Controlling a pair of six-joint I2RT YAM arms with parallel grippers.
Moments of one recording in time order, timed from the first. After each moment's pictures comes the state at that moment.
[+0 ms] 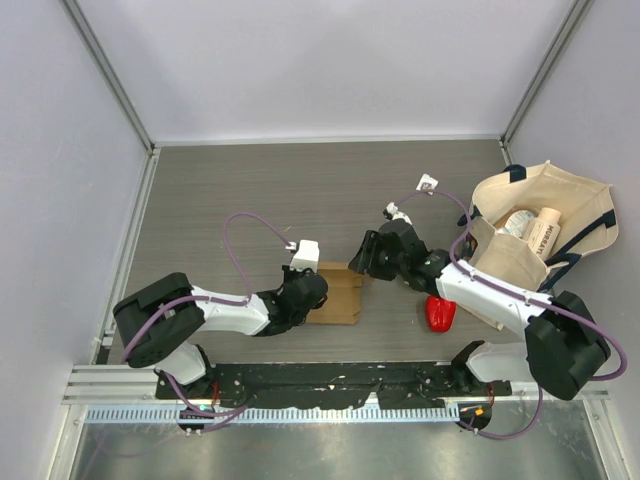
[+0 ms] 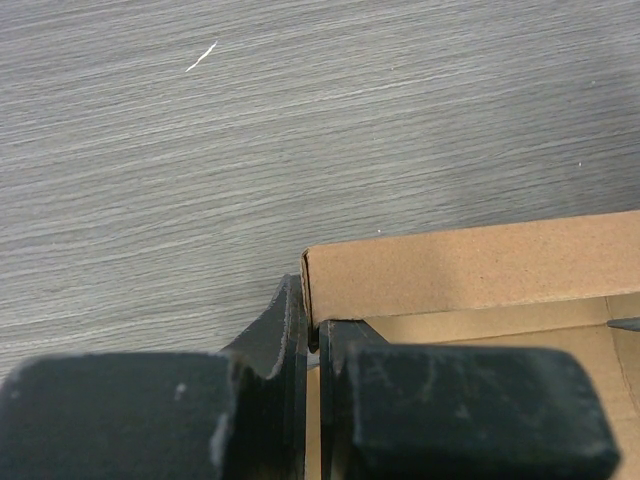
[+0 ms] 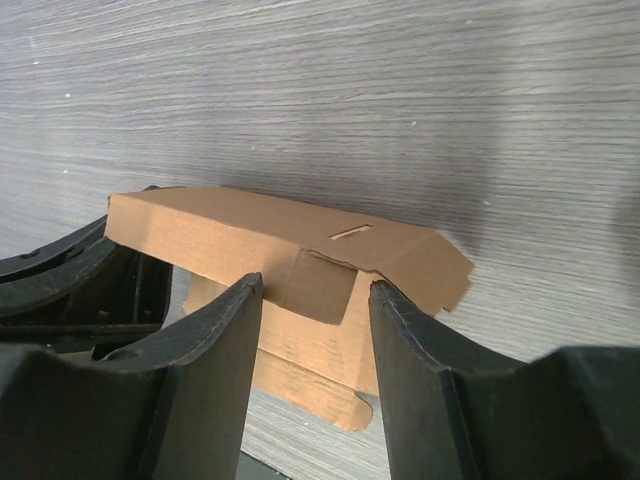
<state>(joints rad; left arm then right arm) -1.07 1.55 0.57 0.36 -0.85 -0.45 0.66 1.28 0.70 -0.14 -0.03 0.81</state>
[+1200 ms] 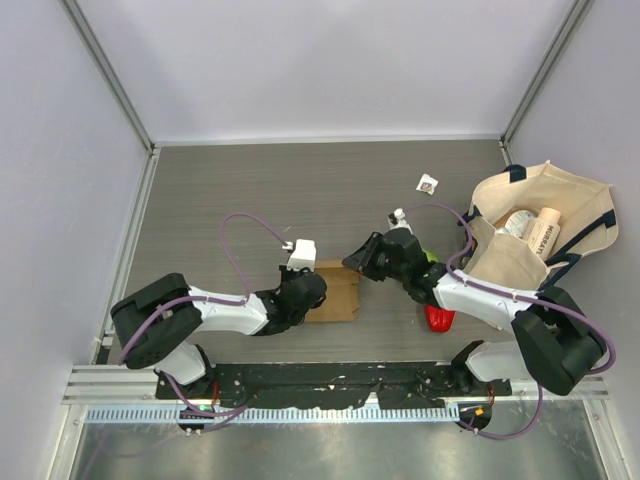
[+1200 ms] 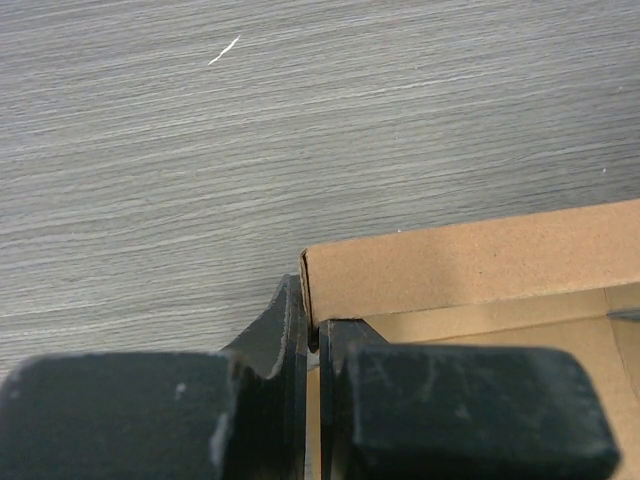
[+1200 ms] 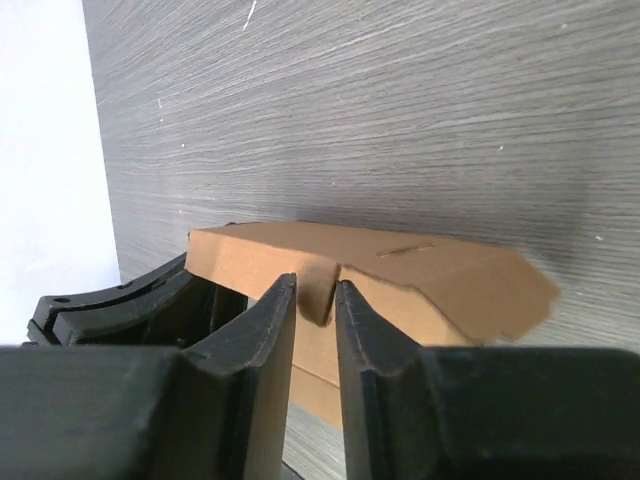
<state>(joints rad) -1.06 1.54 0.56 0.32 -0.87 -0.47 0.66 1.31 0.57 0.17 -0.06 1.01</state>
